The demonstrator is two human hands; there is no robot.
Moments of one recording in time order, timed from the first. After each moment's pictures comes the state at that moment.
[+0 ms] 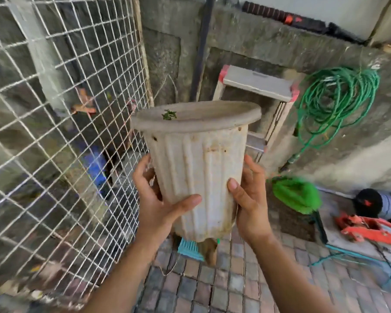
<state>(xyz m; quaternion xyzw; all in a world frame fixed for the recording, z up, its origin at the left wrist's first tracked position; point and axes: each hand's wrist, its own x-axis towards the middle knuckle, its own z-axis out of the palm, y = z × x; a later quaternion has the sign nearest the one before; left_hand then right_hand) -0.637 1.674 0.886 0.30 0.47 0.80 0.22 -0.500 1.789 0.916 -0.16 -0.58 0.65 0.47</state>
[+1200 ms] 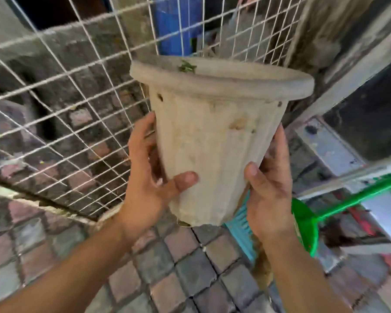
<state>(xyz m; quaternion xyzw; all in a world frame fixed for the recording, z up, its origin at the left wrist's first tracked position) -0.652 1.788 0.274 0.11 0.67 0.73 0.02 -0.609 1.978 0.269 -0.05 -0.54 0.82 0.19</state>
